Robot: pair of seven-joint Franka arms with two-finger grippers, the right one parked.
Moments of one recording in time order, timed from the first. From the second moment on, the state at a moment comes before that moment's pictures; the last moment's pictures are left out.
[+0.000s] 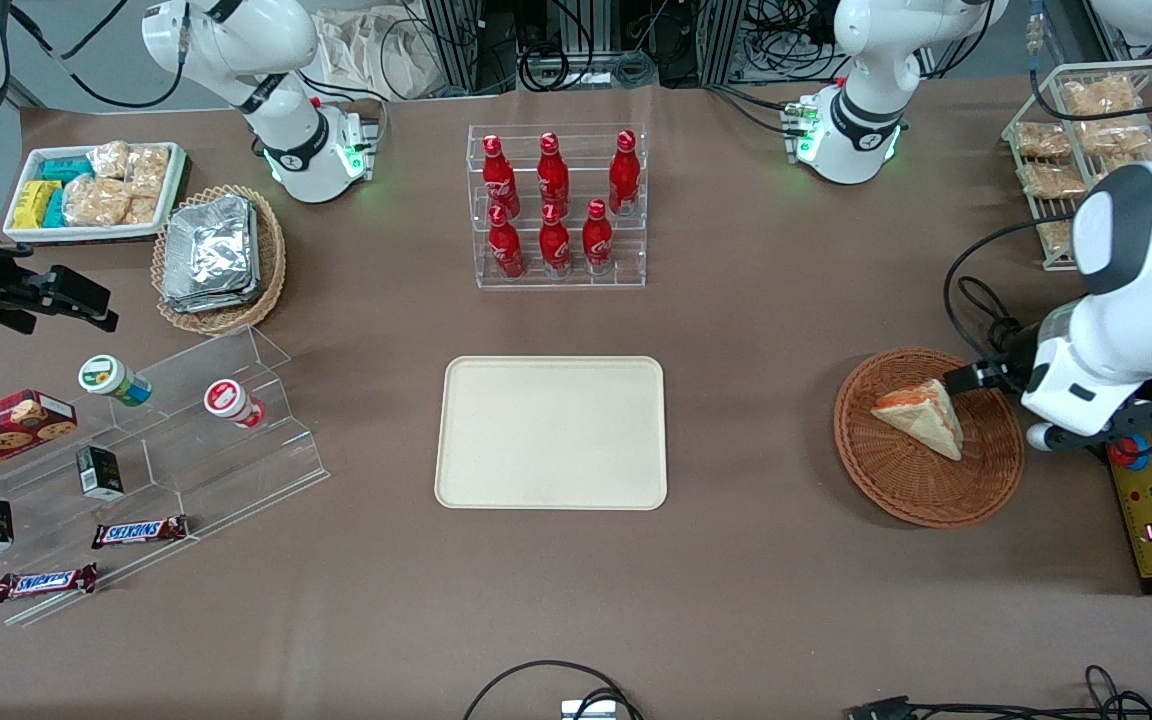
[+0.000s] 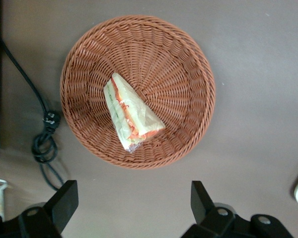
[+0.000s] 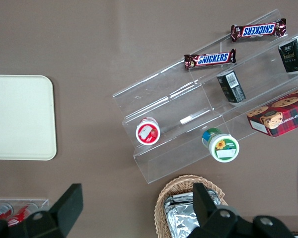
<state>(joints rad) 0.23 0.22 -0.30 -1.74 0.09 1.77 -0.37</state>
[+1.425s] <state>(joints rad) 0.34 0.30 -0.30 -2.11 0.08 2.30 -0.84</state>
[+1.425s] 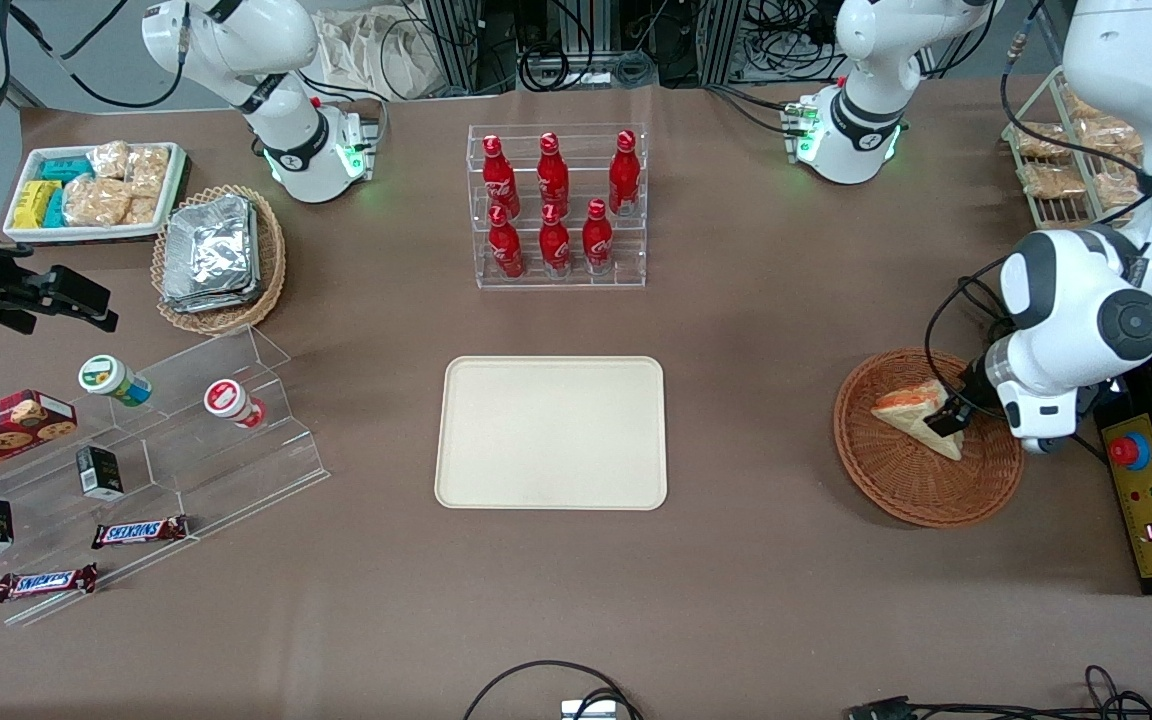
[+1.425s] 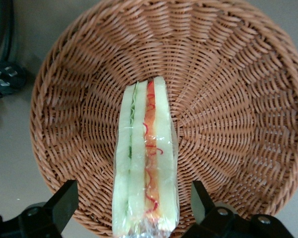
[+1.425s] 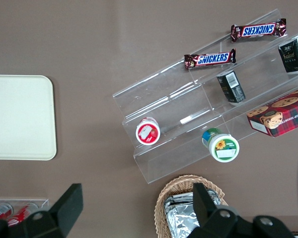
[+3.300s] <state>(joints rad) 0.06 0.37 -0.50 -1.65 0.11 1.88 -0.85</state>
